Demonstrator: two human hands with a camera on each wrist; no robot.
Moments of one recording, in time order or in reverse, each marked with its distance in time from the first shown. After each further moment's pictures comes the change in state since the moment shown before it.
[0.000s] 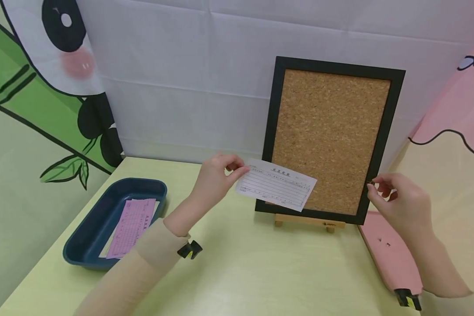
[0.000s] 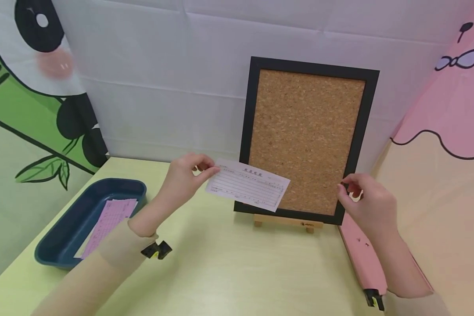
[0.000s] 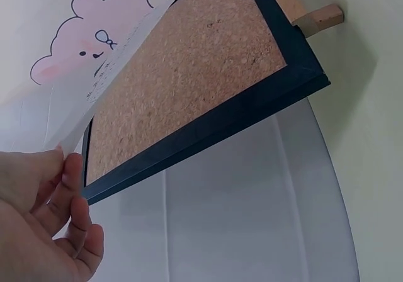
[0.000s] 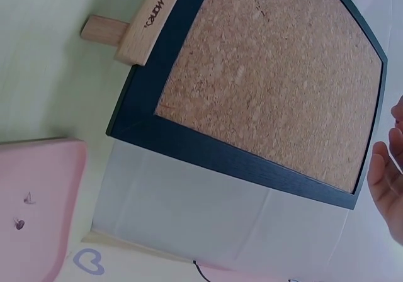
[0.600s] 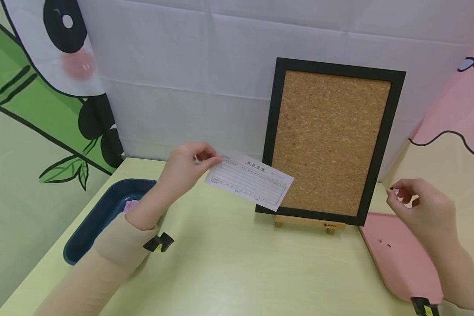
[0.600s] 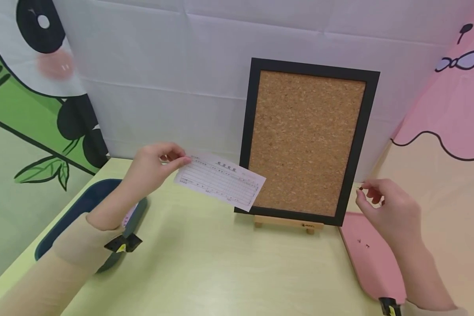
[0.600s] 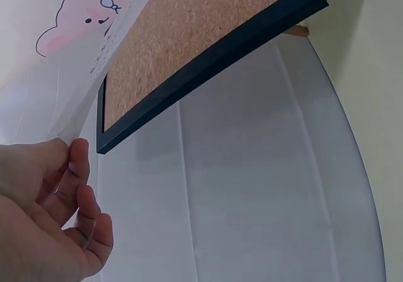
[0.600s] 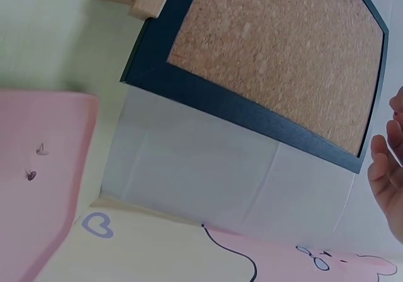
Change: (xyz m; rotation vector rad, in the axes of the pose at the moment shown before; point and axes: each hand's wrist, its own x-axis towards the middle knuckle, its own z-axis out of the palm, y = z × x) left_hand 0.002 -0.013 -0.061 0.065 -0.059 -0.096; right_hand -0.009 0.016 -0.025 -0.025 -0.002 0.047
